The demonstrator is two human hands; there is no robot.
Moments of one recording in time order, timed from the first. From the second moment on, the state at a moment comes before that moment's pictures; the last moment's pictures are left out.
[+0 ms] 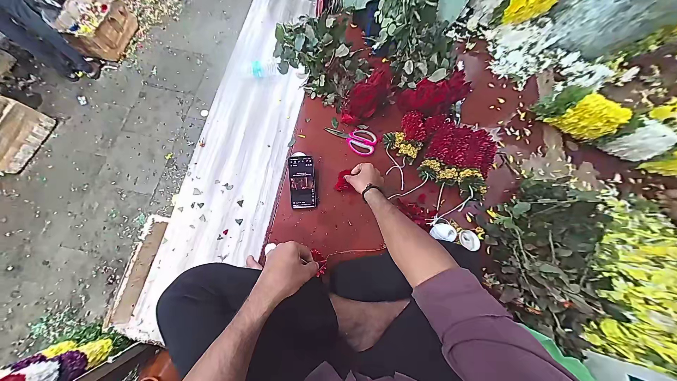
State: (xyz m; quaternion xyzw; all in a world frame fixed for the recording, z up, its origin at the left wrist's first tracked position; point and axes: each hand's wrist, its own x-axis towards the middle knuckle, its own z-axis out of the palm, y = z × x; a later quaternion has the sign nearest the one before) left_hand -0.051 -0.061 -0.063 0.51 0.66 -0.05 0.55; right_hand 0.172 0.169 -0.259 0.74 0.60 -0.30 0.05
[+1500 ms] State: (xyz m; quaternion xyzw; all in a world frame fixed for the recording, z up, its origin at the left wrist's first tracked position) left_hand -0.053 -0.069 -0.075 0.52 0.67 0.00 0.53; right_hand 0.216 0.026 -0.123 0.50 0.60 -0.52 -0.35
